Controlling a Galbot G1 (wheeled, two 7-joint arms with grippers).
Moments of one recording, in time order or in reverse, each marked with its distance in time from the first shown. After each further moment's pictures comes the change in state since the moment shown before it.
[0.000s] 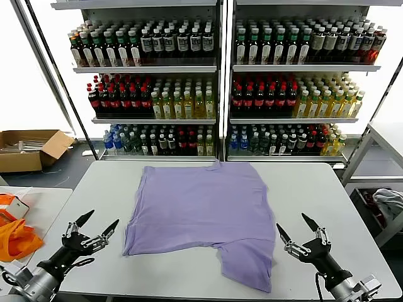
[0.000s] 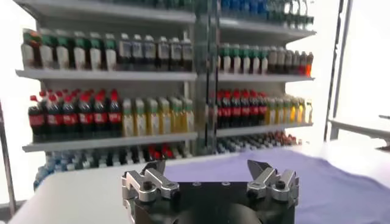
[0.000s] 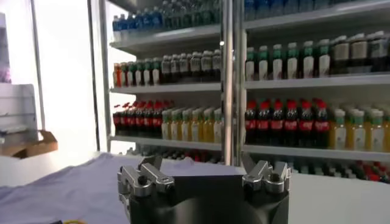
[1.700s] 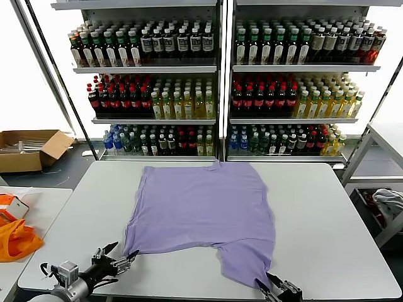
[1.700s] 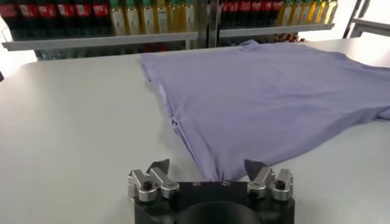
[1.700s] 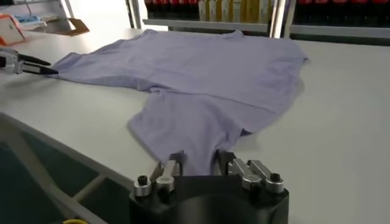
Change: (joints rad) left arm -0.057 -0.016 0.189 0.109 0.110 0.195 -0.149; right arm -0.151 0.008 -0.200 0.002 -0.084 -0.163 0.079
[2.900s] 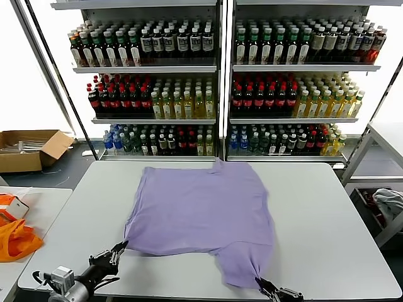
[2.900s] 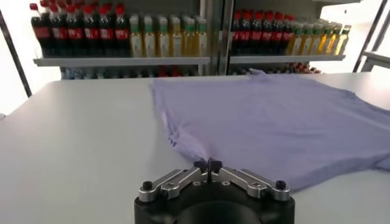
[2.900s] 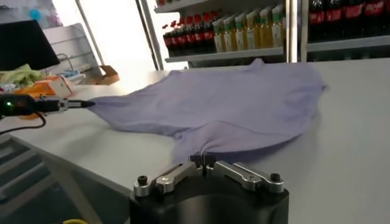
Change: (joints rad) left arm 0.148 -0.087 -0.071 -0.207 -0.017 -0.017 -0.103; right arm -0.249 -0.018 0.126 0.185 0.192 0.139 -0.074
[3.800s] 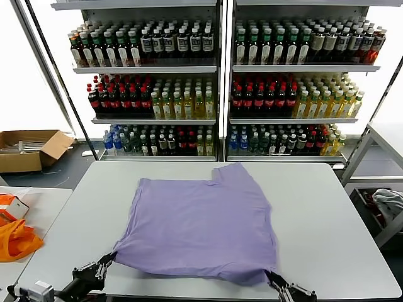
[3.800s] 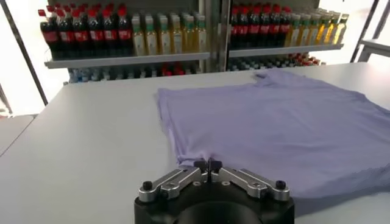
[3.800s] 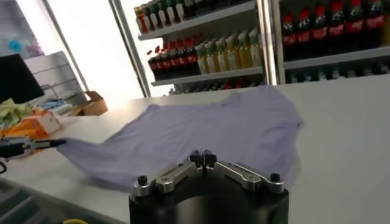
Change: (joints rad) left arm 0.059 0.069 -0.112 -0.046 -0.042 0.042 0.077; right arm 0.183 -0.028 0.006 -0.004 0.172 -0.041 0.190
